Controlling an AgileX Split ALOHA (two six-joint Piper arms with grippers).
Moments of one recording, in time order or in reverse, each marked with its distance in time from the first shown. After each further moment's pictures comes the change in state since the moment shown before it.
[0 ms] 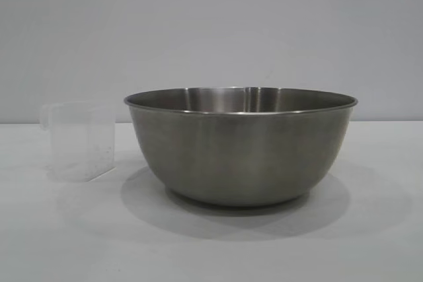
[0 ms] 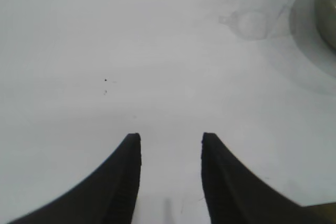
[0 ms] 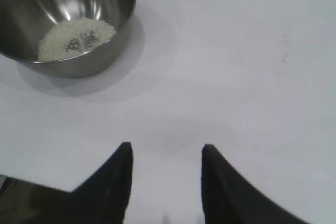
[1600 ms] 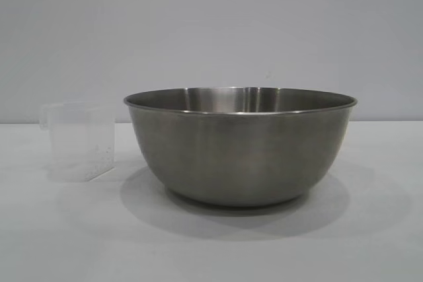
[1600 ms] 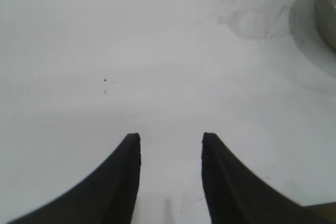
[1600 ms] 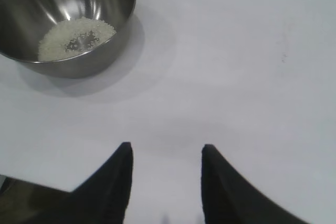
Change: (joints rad) left arm 0.000 0.000 0.000 0.000 0.000 0.000; right arm 0.000 0.000 0.000 0.000 0.000 0.000
